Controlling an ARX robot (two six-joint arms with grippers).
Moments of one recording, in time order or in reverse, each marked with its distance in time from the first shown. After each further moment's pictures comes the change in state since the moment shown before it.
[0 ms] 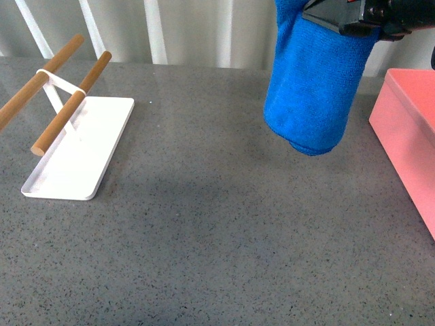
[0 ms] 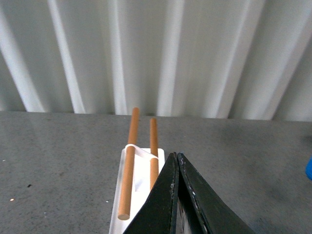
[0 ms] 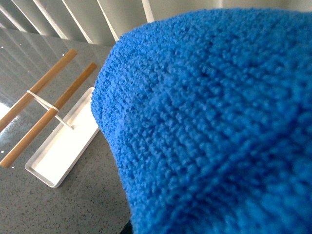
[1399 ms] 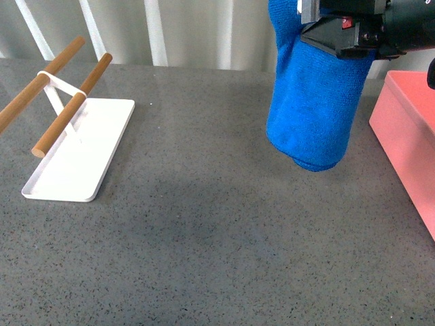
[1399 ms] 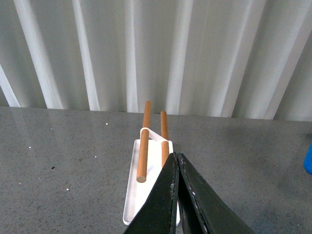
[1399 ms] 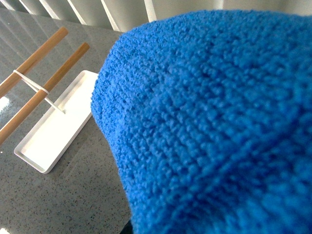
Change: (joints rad) left arm 0.007 -0.631 -0.118 -0.481 0.006 0.000; right arm 0.004 0.019 0.000 -0.039 0.011 -0.042
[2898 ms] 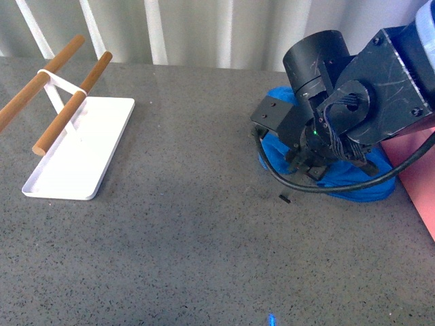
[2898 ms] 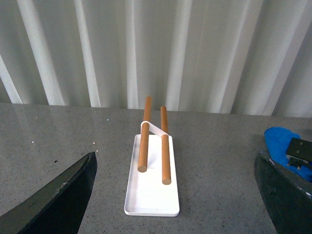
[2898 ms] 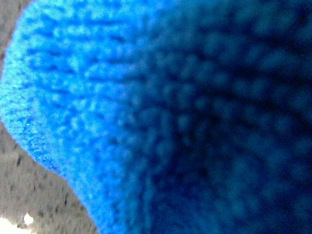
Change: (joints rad) left arm 0.000 -0.227 0.000 -0.233 0.000 -0.001; right arm 0.093 0.663 0.377 -0.223 0.548 -0.723
